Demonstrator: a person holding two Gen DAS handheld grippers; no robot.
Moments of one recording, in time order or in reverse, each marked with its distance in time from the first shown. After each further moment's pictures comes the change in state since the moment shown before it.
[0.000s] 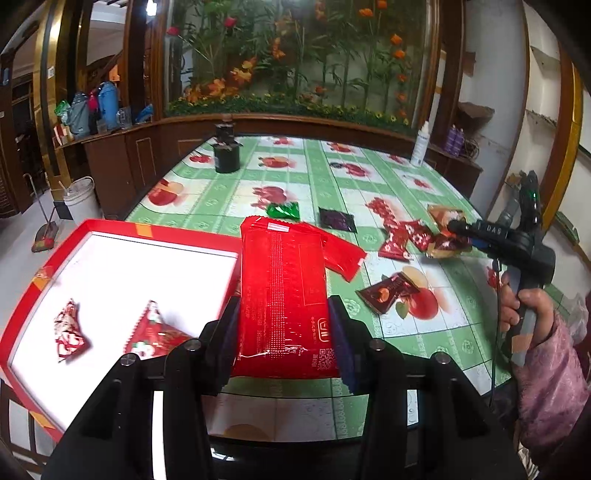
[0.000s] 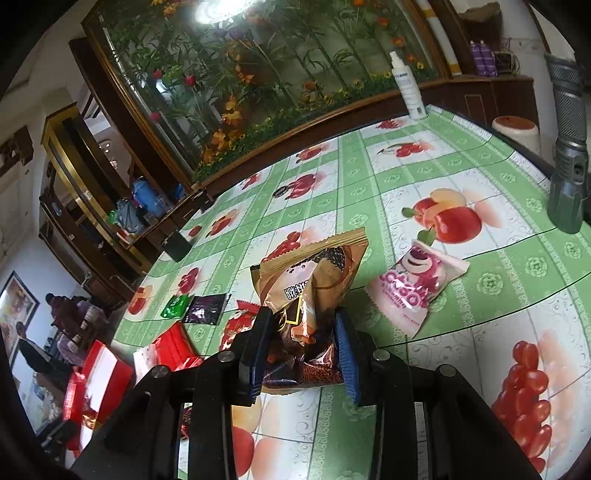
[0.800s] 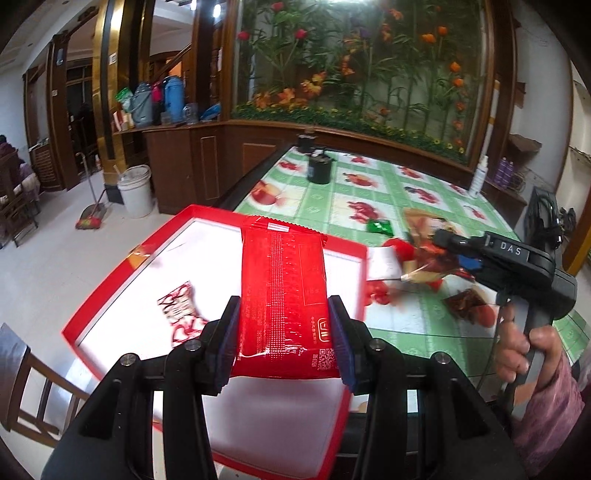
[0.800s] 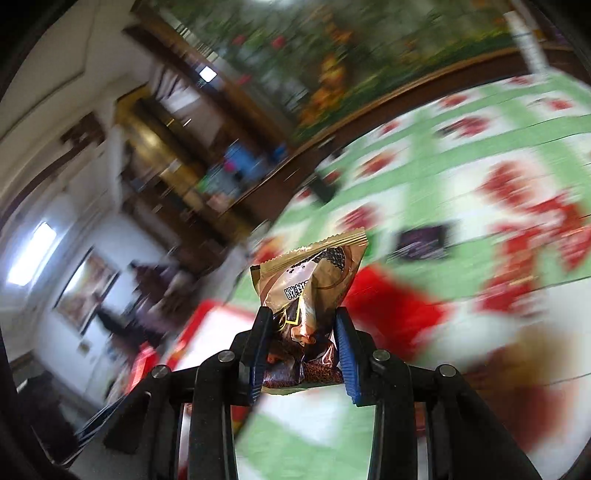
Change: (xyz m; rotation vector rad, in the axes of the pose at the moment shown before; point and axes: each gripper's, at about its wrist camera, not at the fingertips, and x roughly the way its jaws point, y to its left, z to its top) left arm -0.029 0.091 -0.015 -0.127 -0.037 0.174; right arm 0.047 0.171 -0.060 -0.049 0.165 0.433
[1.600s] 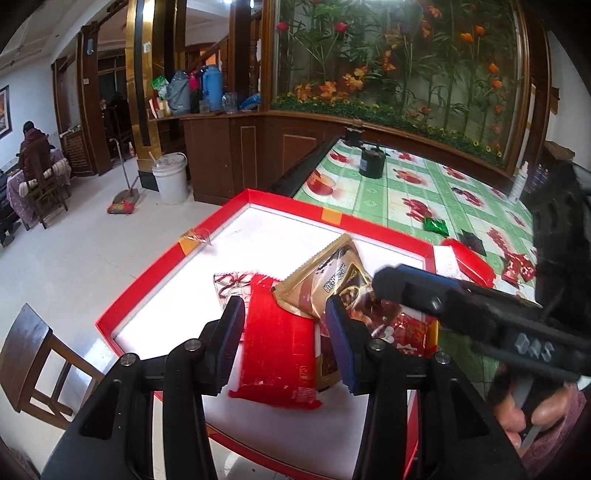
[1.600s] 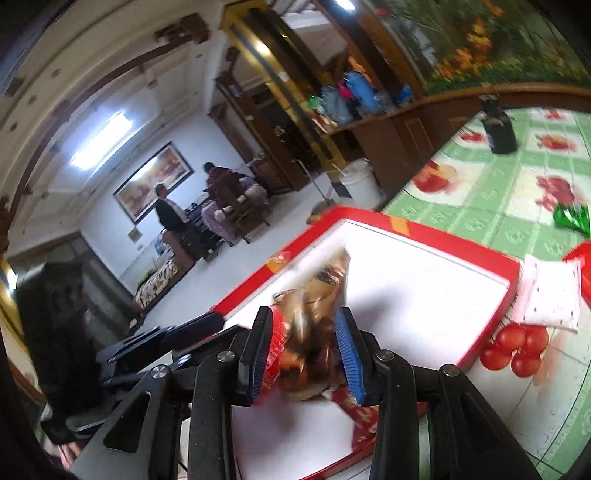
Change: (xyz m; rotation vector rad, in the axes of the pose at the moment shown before) left arm 0.010 0.037 -0.005 -0.054 0.010 0.132; right arm 0.090 0.129 -0.068 -0.352 0.220 0.254
